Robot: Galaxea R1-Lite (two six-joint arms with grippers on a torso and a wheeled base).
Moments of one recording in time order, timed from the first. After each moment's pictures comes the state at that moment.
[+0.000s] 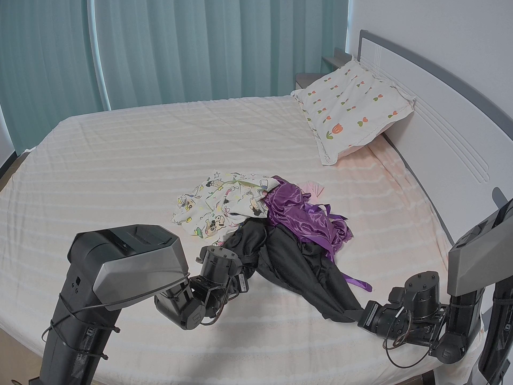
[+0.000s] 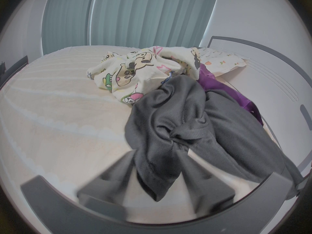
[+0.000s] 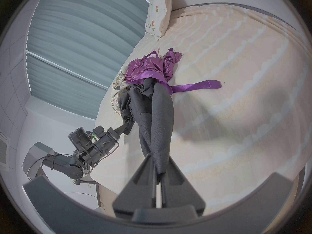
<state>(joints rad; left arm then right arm) -0.55 2.56 -1.02 -0.92 0.29 -0.49 0.52 2.21 -0.07 -1.55 0.09 0.94</state>
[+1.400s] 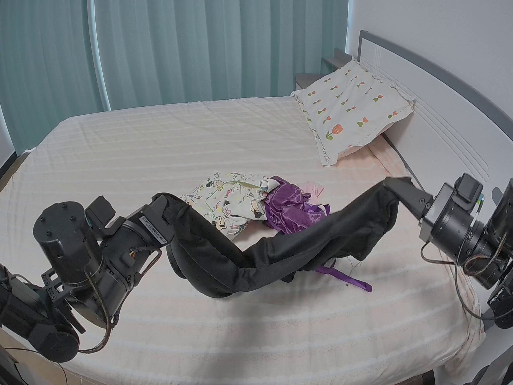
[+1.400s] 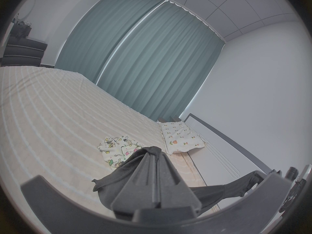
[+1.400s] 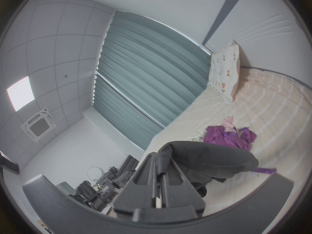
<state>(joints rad) -0.62 1.64 -0.38 -1.25 0.45 -0.59 0.50 1.51 -0.36 -1.29 0.11 0.83</state>
